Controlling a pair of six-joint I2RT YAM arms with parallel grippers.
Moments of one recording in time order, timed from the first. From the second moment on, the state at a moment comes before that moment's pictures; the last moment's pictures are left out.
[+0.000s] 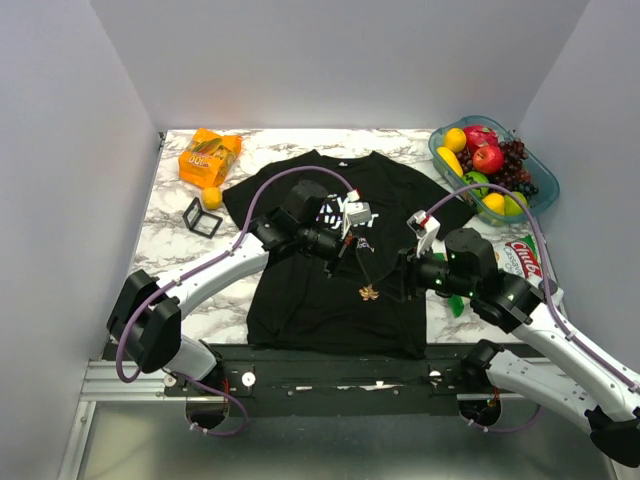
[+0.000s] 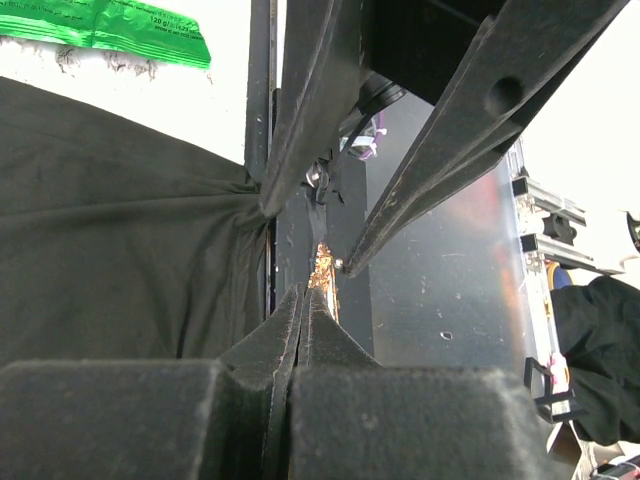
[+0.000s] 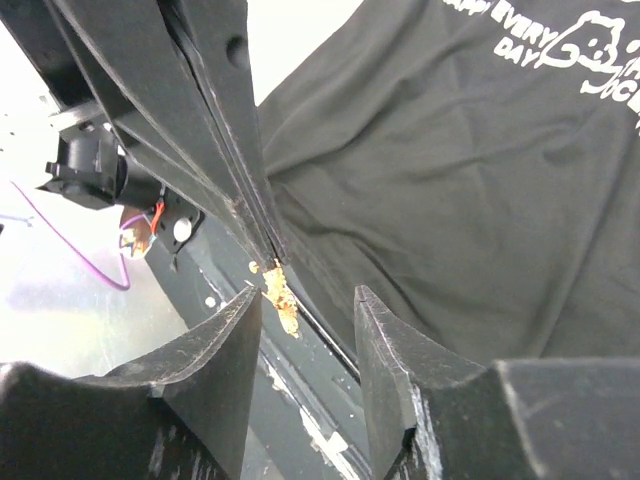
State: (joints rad) left arm -0.76 1.46 1.10 -0.23 1.03 -0.16; right arm 0.73 0.77 0.77 -0.47 -0.31 0.42
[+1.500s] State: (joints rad) left arm -0.76 1.43 1.10 -0.25 0.98 -0.13; right arm 0.73 0.78 0.73 -0.40 -0.38 0.50
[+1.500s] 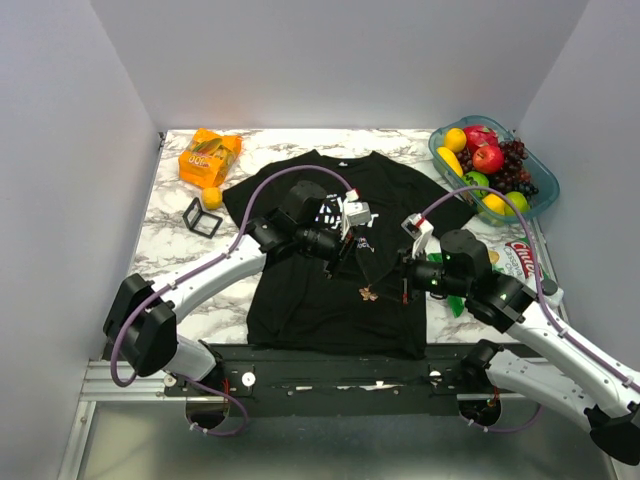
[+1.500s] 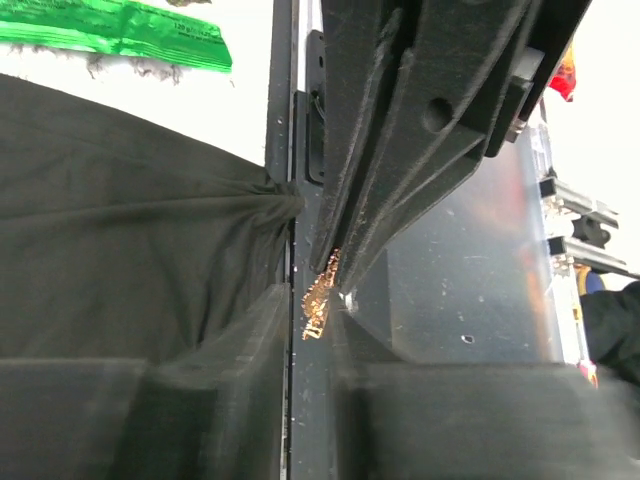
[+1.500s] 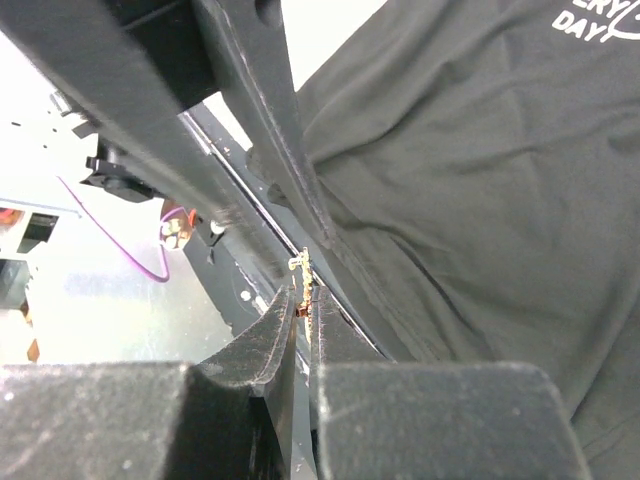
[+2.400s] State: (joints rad) left arm -0.70 0.95 0.62 0.43 0.46 -0.63; right arm 0.73 0.77 0.77 -0.21 -0.28 0.56
